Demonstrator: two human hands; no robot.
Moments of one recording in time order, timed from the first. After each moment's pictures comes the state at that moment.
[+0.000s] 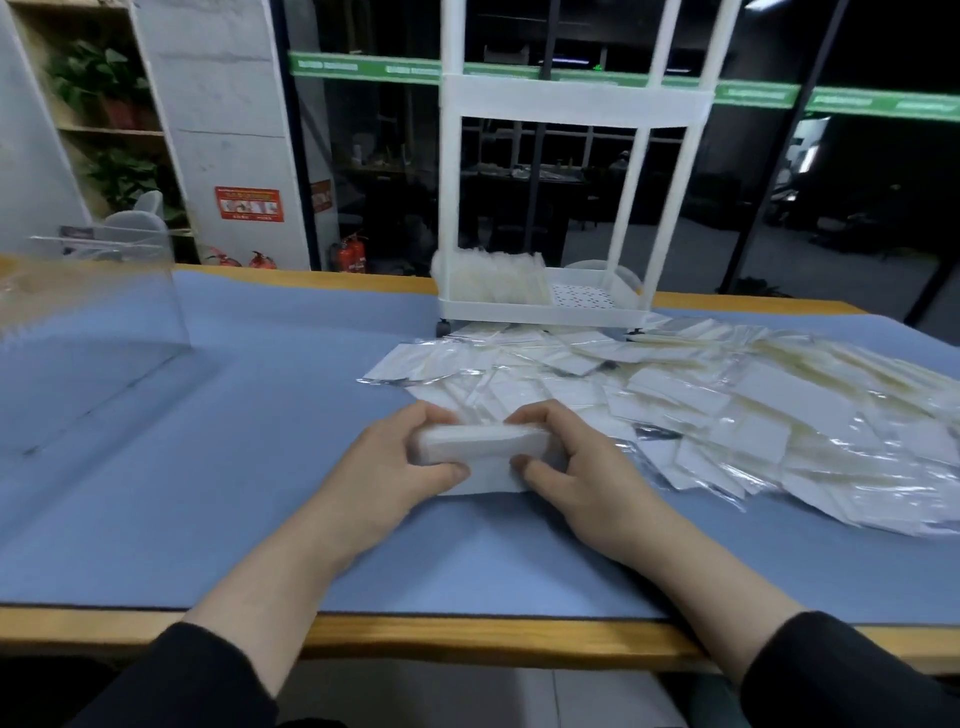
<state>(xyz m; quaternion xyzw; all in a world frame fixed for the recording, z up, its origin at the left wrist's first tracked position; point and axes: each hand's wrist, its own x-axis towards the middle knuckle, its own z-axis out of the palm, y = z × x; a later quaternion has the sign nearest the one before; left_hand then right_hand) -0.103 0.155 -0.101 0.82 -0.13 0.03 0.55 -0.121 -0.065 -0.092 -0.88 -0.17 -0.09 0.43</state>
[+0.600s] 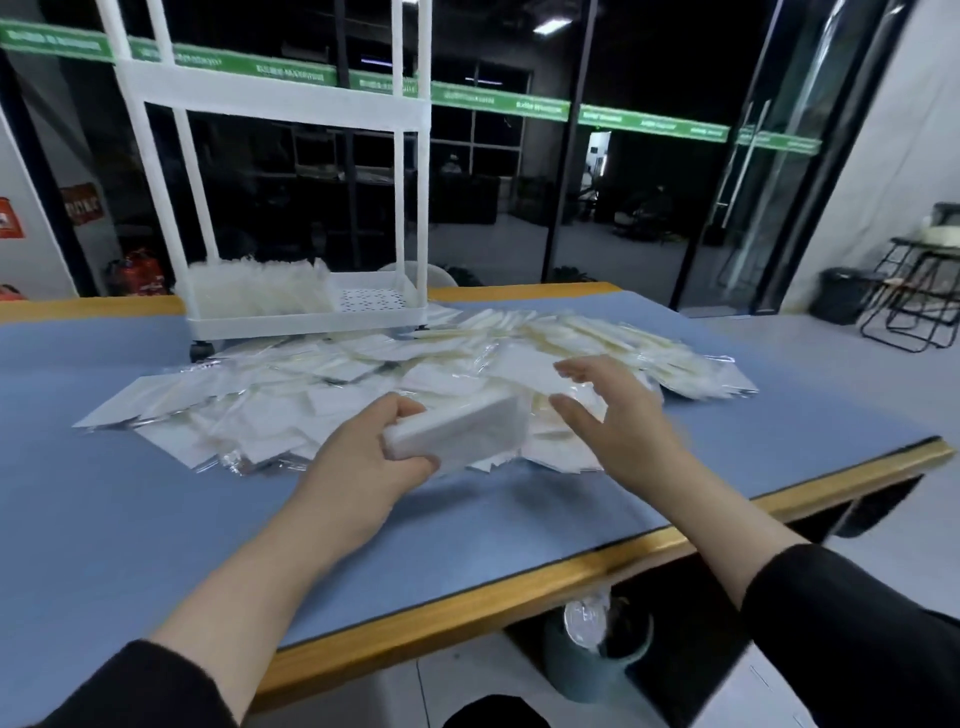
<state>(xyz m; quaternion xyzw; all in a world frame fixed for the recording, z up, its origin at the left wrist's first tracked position) -0.113 -0.029 -0.085 0.81 -0.25 0.03 0.52 -0.167 -0.298 -0.076 -0.91 0.02 -0.29 0.29</state>
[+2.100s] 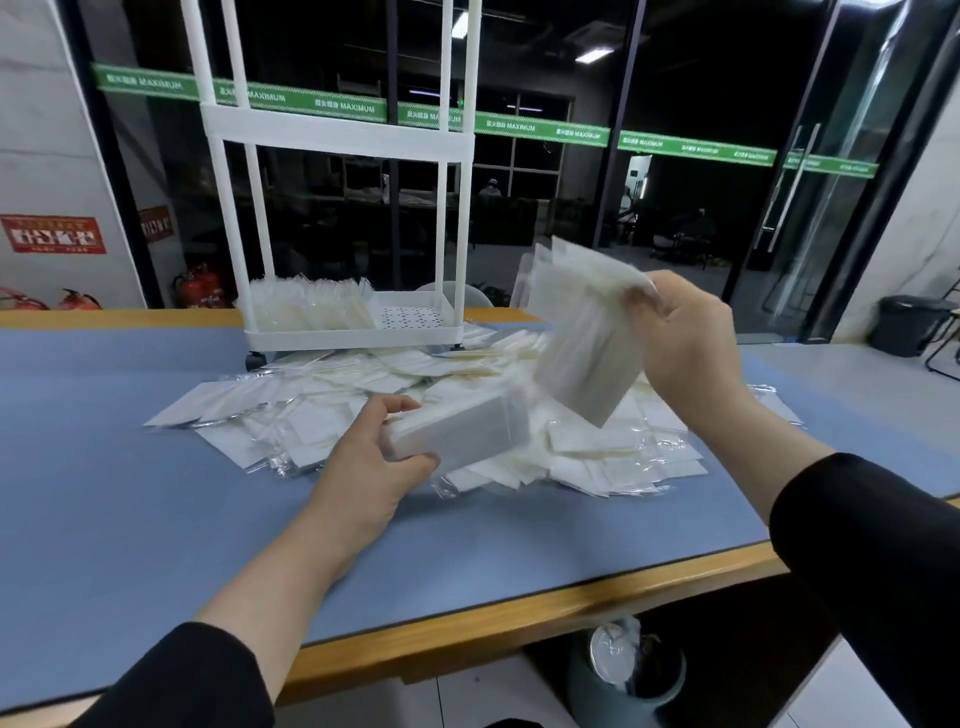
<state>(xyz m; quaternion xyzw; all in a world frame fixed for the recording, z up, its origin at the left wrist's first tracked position) -0.106 -0.016 -0.092 0.73 -0.19 0.02 0.65 -0.144 -0.300 0.011 -0.84 0.04 -0.43 0.34</state>
